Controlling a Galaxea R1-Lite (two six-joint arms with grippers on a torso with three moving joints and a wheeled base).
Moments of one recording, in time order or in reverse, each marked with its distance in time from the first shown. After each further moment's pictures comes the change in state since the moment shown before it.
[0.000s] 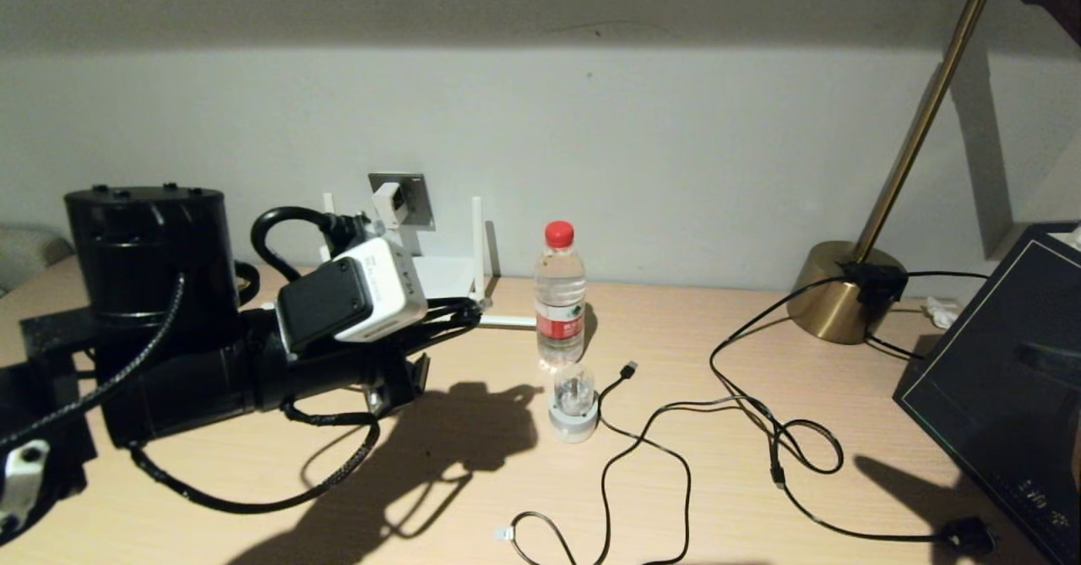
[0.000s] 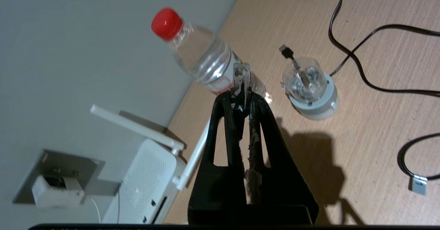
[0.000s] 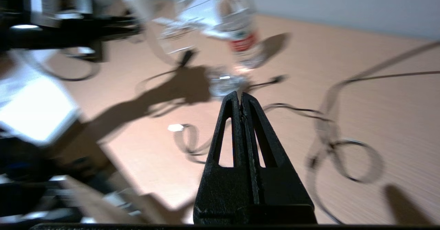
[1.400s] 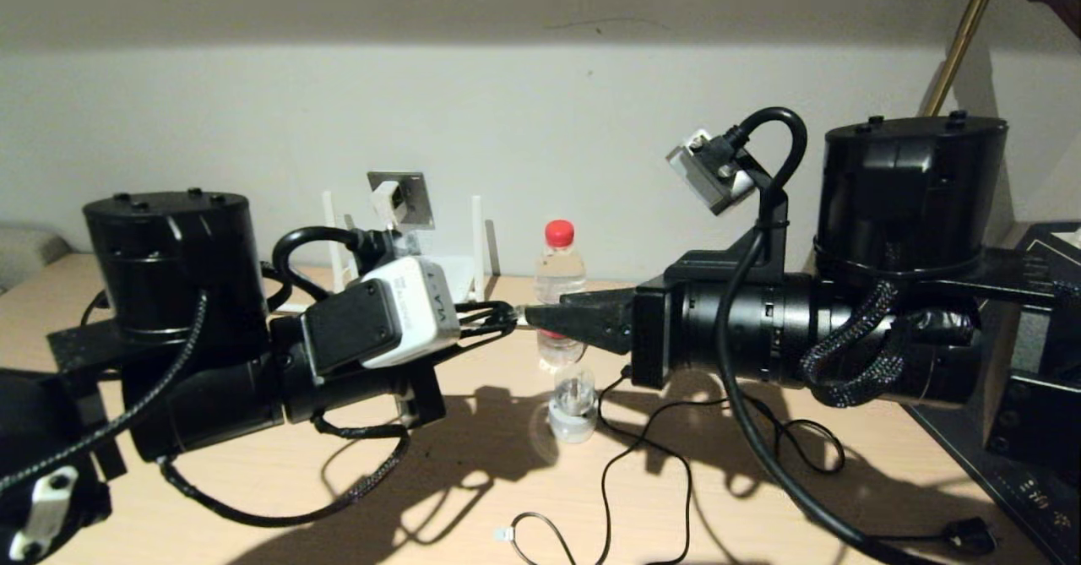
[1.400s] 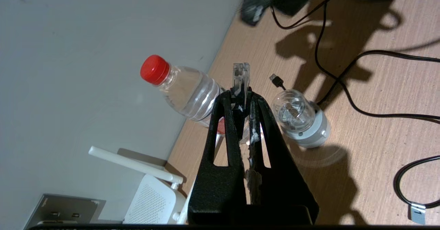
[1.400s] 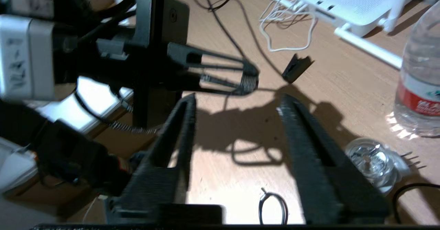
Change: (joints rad) left arm -0.081 0.015 0.021 -0.088 -0.007 0.030; right arm 0.678 0.768 -0.376 -0.359 -0.312 0.071
